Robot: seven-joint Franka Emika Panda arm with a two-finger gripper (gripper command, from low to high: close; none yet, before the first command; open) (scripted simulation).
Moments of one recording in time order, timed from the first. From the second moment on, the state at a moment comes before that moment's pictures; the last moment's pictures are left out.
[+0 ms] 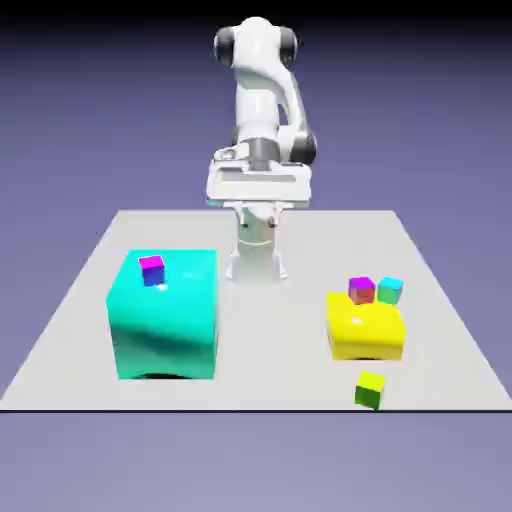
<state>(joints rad) 0.01 -0.53 0.02 -2.77 -0.03 2.99 0.74</state>
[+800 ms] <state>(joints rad) 0.02 0.34 0.48 -2.01 -0.54 2.10 0.71</state>
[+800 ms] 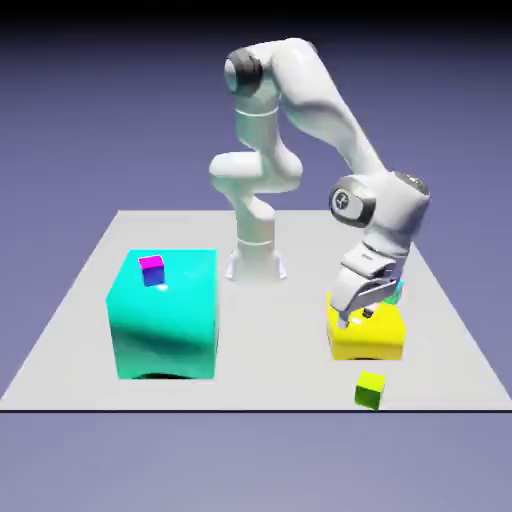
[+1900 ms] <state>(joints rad) 0.00 1.16 0.90 -1.32 -1.02 1.29 0.68</state>
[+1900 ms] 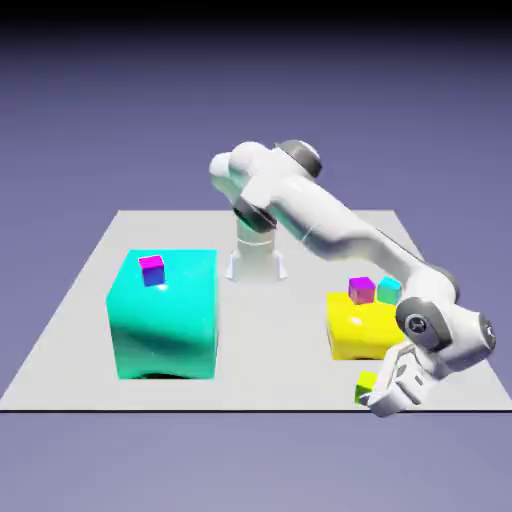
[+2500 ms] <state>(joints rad) -0.03 0.65 0.91 -1.76 -0.31 1.45 1.10</state>
